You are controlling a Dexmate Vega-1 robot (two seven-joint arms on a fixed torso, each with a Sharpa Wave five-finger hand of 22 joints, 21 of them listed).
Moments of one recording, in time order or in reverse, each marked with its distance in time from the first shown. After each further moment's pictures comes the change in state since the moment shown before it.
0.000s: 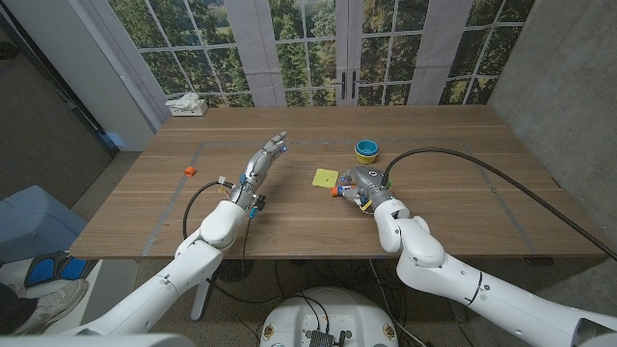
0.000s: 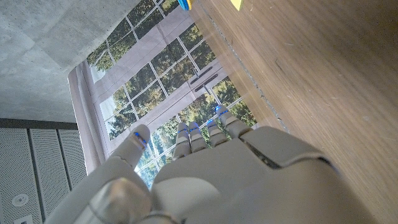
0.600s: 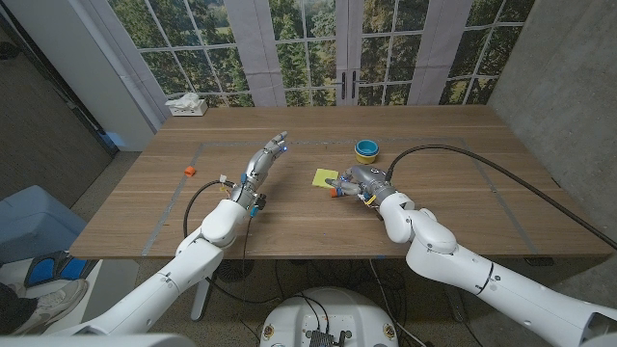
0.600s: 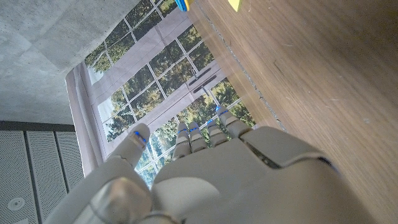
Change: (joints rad) left arm -0.012 -0.001 0.007 0.005 0.000 0.014 -0.001; left_hand 0.005 0.005 -0.002 -0.014 -0.005 -0.009 -0.002 0.000 0.000 -0.007 0.000 0.000 0.000 -0.005 0.005 0.000 0.000 0.000 0.000 0.000 0.000; right arm -0.021 -0.032 0.085 -0.011 0.166 0.115 -0.017; right_hand -0.467 0.048 -0.123 0.190 0.015 0.010 0.097 0.019 -0.006 0.022 0.113 0.028 -0.054 -0.073 0.042 -0.041 0.054 -0.023 0.022 -0.094 -0.001
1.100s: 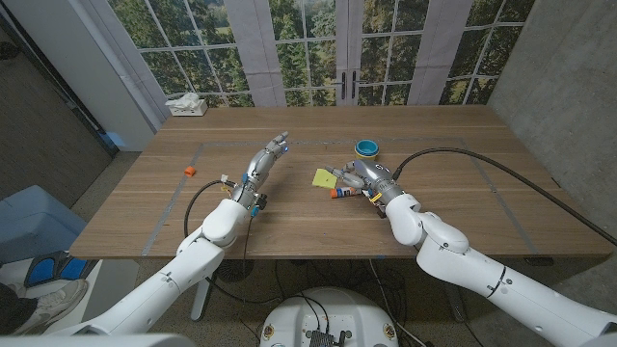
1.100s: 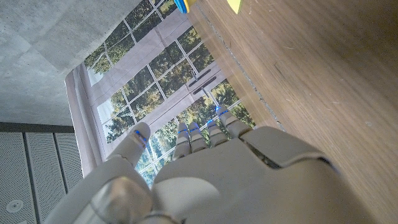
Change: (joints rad) left arm -0.002 0.000 0.004 -0.006 0.002 0.010 0.002; left_hand 0.008 0.003 0.000 -0.008 0.000 -0.005 -0.005 0.000 0.000 -0.003 -0.004 0.000 0.000 0.000 0.000 0.000 0.000 0.000 0.000 0.000 0.000; right arm -0.064 -0.018 0.102 0.038 0.165 0.230 -0.173; right_hand -0.068 0.022 0.020 -0.081 0.000 0.044 0.045 0.000 -0.004 -0.073 0.008 0.000 0.058 -0.395 0.089 -0.088 0.109 -0.439 0.150 -0.172 -0.011
